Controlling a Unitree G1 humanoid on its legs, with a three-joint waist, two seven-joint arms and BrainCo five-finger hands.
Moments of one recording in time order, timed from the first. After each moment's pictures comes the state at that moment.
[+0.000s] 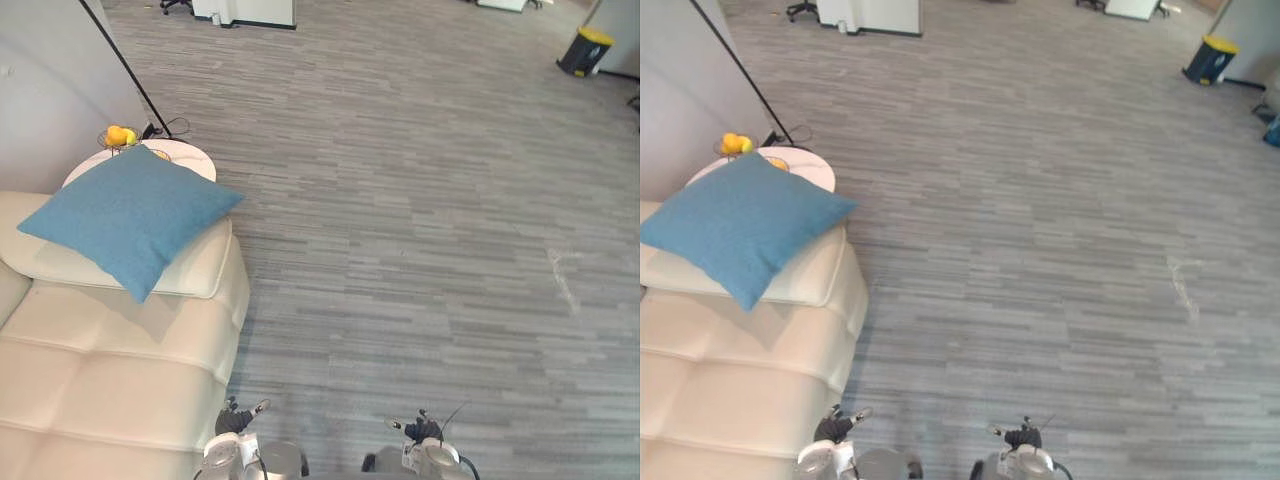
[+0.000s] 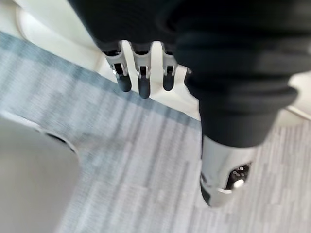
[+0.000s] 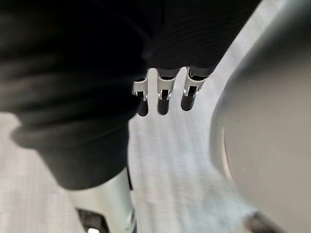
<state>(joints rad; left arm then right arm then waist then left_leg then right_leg) 0.06 -0.01 0.23 0.86 0.00 -0.03 0.13 0.04 0.06 -0.23 0.90 0.00 0.02 -0.20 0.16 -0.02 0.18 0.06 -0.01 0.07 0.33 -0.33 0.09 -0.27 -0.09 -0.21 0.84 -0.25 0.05</state>
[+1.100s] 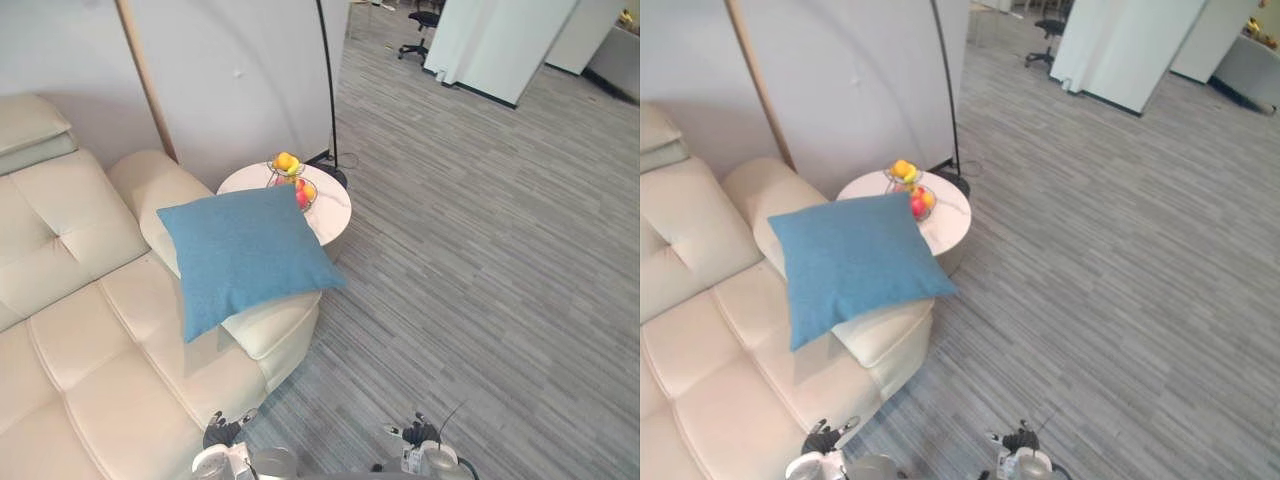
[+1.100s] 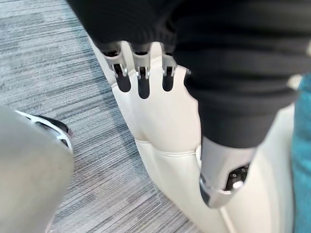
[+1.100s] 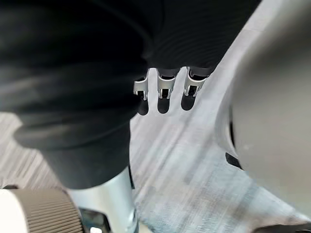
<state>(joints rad) 0.09 0.00 0.30 0.92 -0.06 -0.05 0.13 0.00 0.05 -0.20 0.97 -0.02 0.02 -0.17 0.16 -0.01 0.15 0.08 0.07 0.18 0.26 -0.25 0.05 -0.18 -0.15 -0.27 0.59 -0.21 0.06</state>
